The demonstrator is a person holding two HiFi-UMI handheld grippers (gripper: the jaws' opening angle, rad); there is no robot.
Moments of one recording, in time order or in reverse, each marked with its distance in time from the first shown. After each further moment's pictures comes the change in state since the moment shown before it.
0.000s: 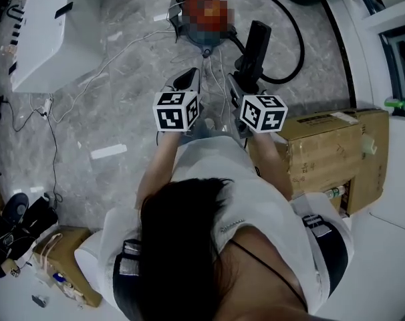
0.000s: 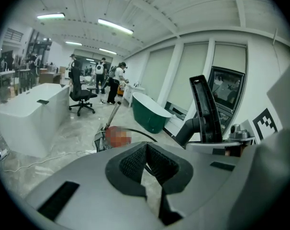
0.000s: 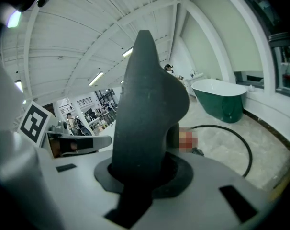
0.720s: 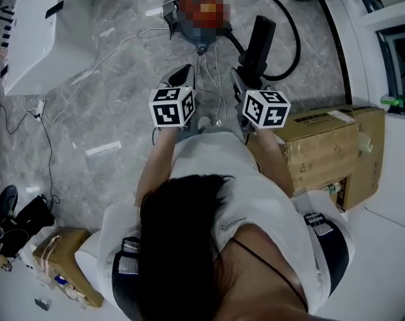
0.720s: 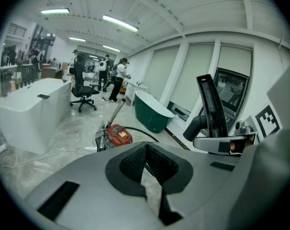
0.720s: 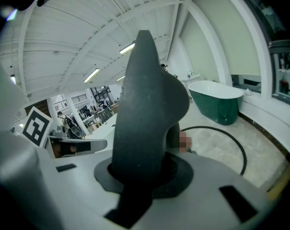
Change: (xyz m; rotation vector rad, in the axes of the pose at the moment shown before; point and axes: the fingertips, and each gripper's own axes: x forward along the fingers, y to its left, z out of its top) left arm 0.031 0.034 0.001 -0.043 0.020 0.009; right arm 0.025 -0.024 0.017 -0.017 0.017 -0.066
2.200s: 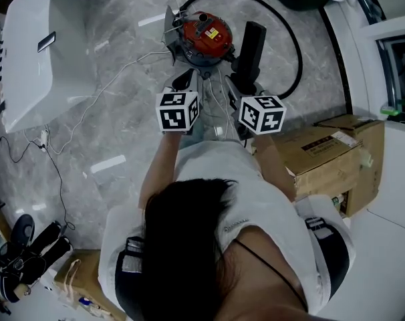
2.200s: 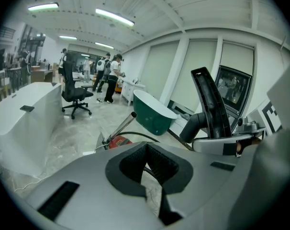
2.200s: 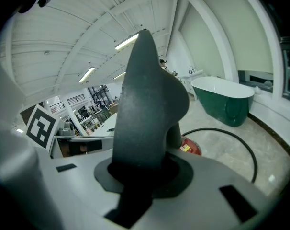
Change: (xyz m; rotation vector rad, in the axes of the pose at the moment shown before) left arm 0.127 0.107 0.118 0.061 0.039 -0.054; right arm 0.169 0.004 0.100 0.031 0.031 0.000
